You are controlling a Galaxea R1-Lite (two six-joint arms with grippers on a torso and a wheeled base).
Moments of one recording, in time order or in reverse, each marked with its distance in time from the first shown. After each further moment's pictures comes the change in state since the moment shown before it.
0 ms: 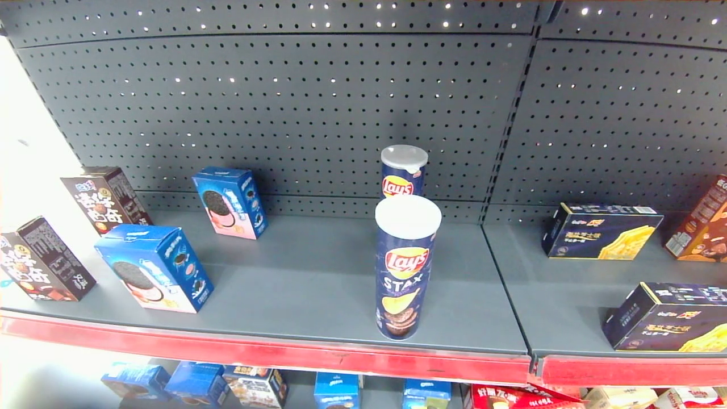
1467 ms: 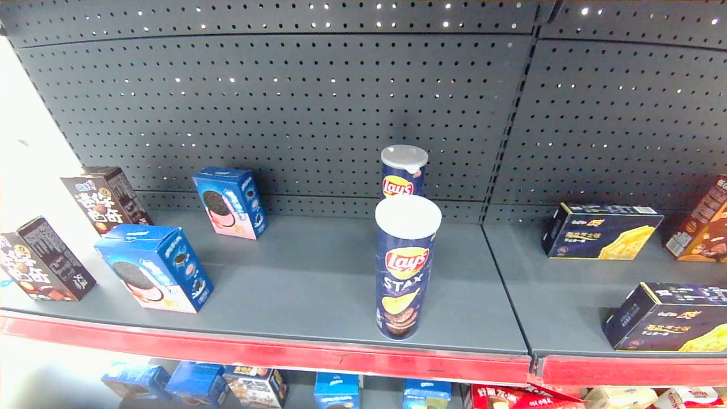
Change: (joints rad) left arm -0.001 0.000 0.000 -0.008 0.009 -0.003; right arm -0.001 0.000 0.000 -0.005 0.000 0.000
